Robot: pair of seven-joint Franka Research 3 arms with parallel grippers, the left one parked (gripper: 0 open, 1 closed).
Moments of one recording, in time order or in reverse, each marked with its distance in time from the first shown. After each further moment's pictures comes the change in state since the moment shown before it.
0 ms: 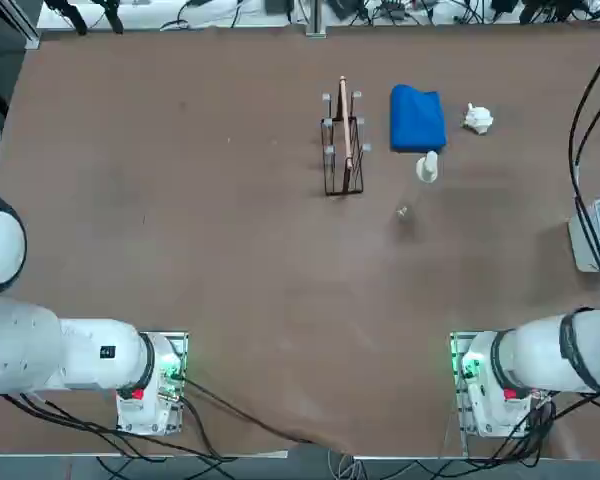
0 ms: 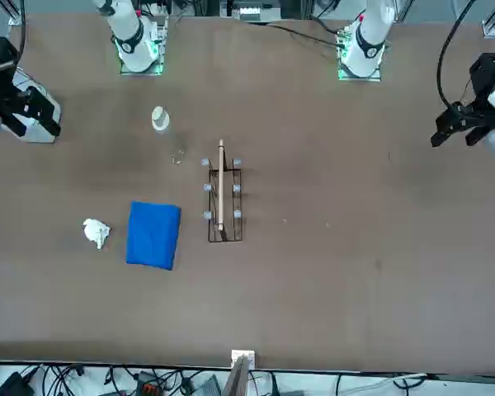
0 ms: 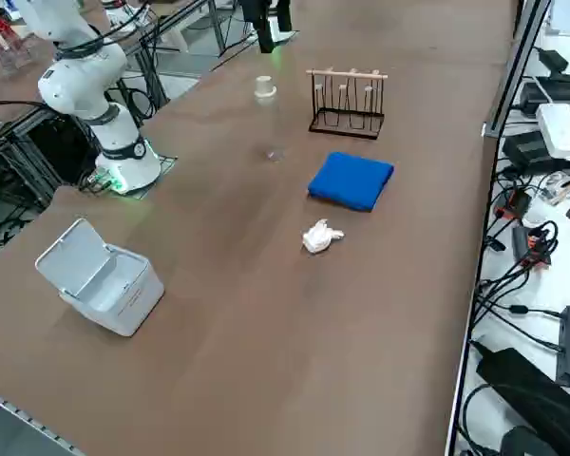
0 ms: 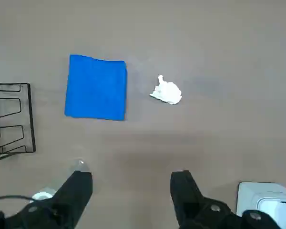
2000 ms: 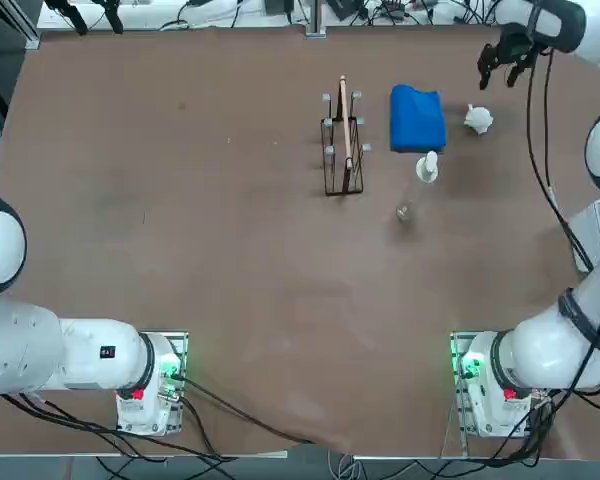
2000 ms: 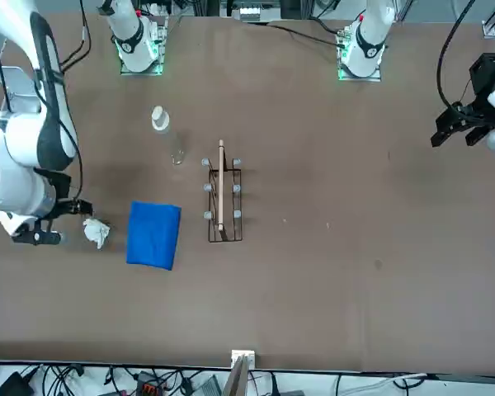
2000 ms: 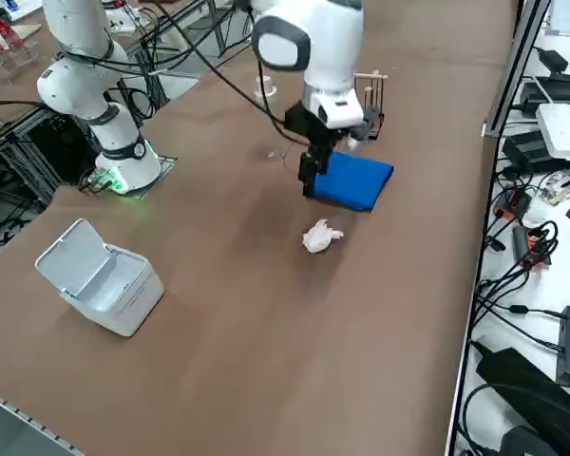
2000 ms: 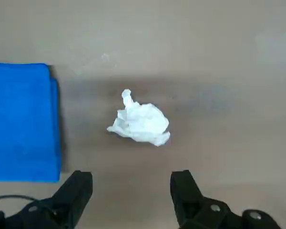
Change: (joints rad) arm -0.057 0.519 -0.018 -0.018 -0.078 0.377 0.014
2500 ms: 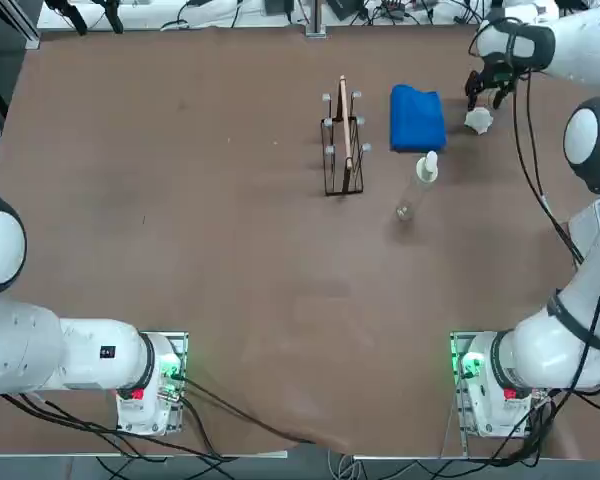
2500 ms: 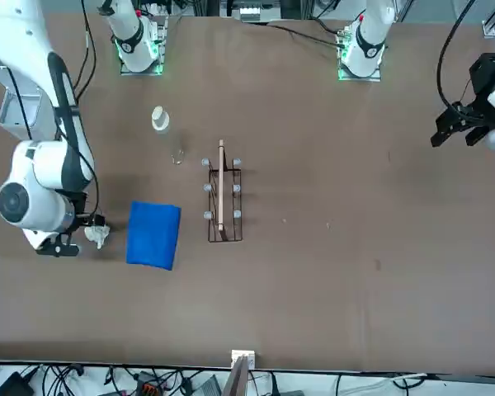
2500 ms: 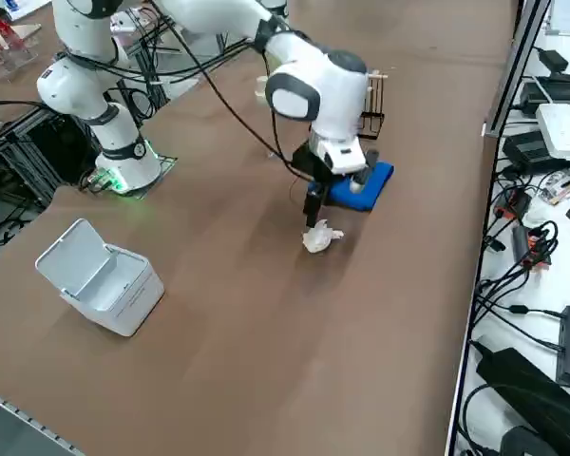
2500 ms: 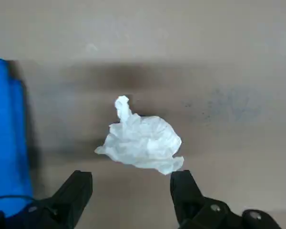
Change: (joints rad) arm -0.012 0.136 0.000 -0.002 -0.003 0.093 0.005
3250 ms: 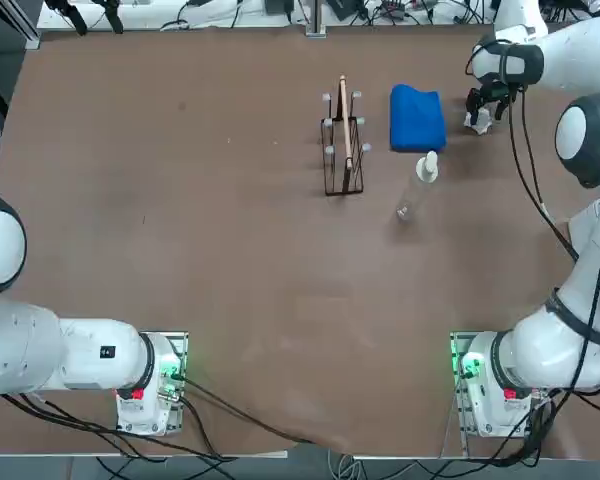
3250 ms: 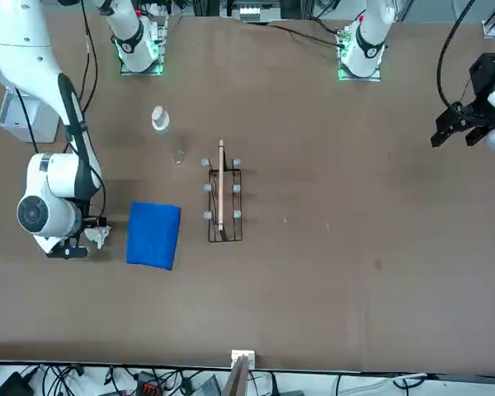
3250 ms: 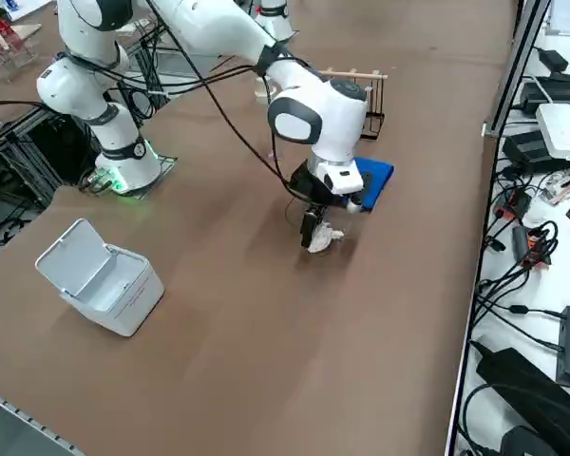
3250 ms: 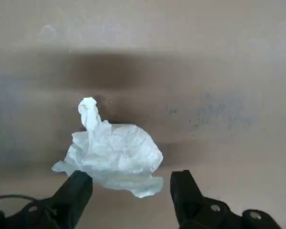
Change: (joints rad) arm -0.012 0.061 0.000 0.001 -0.105 0.060 0.017
